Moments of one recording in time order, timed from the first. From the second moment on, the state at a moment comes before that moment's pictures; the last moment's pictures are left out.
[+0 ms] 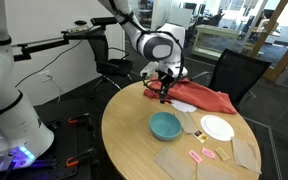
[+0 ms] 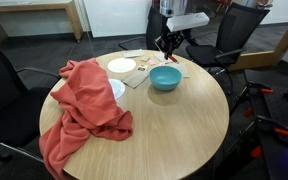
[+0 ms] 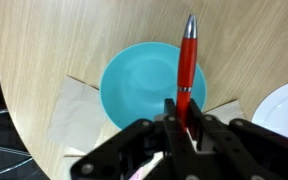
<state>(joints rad) 0.13 0.30 -0.16 -2.16 -0.04 2.48 0.75</state>
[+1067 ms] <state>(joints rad) 0.25 0.33 -0.02 -2.30 -0.27 2.68 0.75</state>
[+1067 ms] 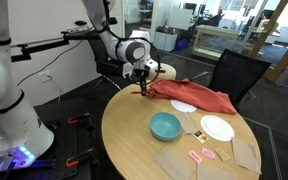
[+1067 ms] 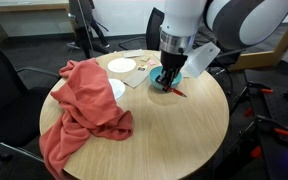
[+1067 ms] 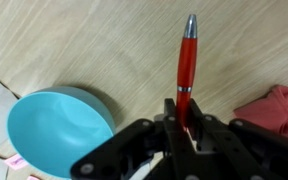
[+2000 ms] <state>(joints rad) 0.43 0.49 -0.17 -2.28 -0.32 2.82 0.75</state>
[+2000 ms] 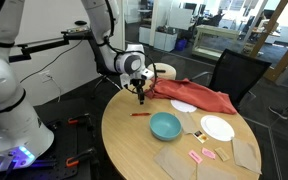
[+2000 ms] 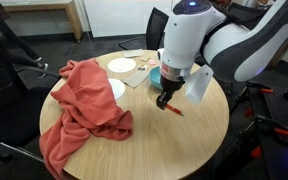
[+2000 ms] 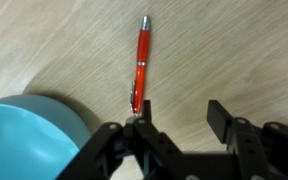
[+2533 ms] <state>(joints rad) 0.43 0.36 -0.17 -2.32 -0.31 2.81 0.75</state>
